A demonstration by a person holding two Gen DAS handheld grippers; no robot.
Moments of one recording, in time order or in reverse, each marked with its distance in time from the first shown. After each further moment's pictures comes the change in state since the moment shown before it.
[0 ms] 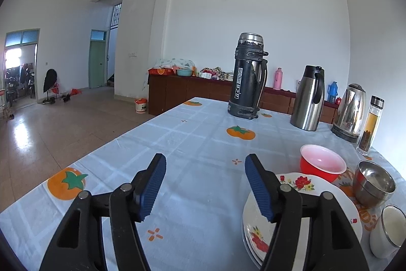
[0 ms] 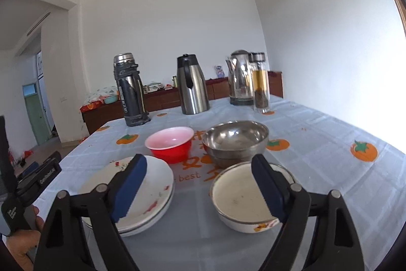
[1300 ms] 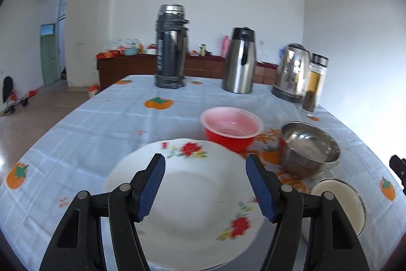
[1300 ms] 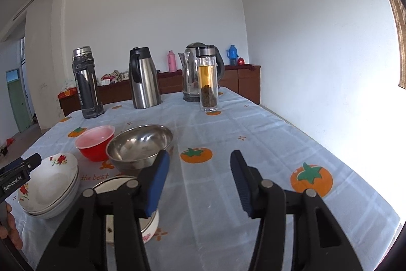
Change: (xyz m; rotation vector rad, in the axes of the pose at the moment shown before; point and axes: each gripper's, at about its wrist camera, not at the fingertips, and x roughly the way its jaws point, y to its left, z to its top) left arm -0.014 -0.130 -0.016 0.140 0.179 -0.261; right arm 0.027 -0.136 0.043 -0.069 0.085 -0.096
